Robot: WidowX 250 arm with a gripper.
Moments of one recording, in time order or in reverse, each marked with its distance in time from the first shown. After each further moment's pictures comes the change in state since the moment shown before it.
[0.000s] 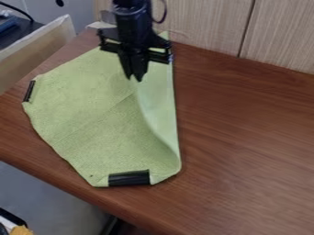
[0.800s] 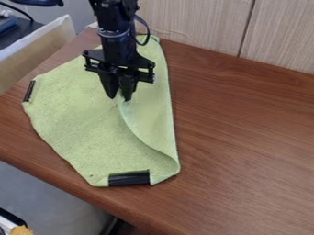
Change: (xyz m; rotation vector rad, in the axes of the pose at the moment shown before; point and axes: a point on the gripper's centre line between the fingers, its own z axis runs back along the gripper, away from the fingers) arm -0.016 0.017 -0.022 0.026 0.077 0.051
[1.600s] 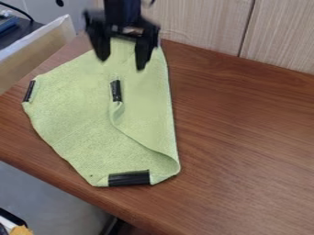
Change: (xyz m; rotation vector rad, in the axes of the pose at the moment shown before) arm 0.019 -0.005 0.060 0.035 -0.042 -0.046
